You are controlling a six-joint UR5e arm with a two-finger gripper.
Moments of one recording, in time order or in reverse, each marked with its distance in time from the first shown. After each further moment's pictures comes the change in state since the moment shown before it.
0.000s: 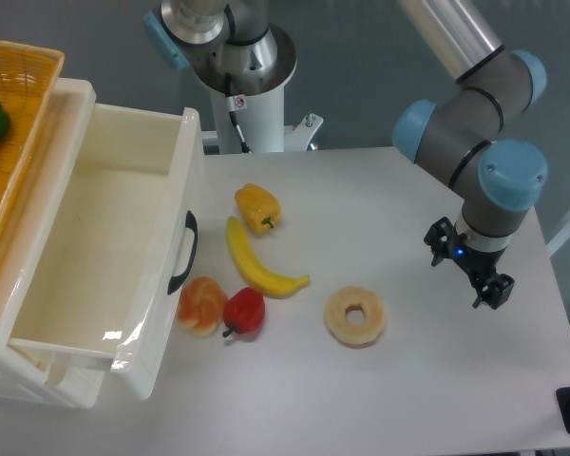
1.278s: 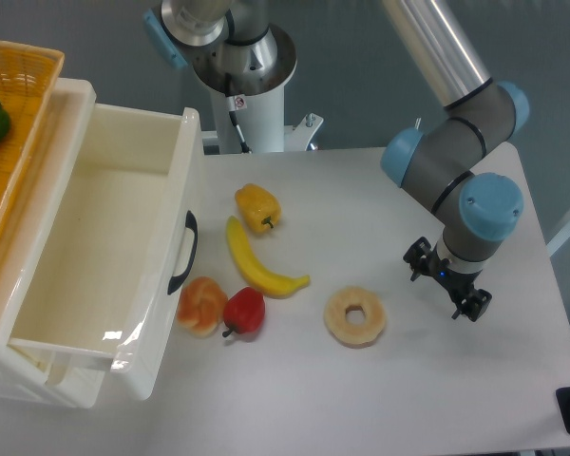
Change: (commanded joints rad) arm -0.020 -0.048 -0.058 0.049 -0.061 -0.277
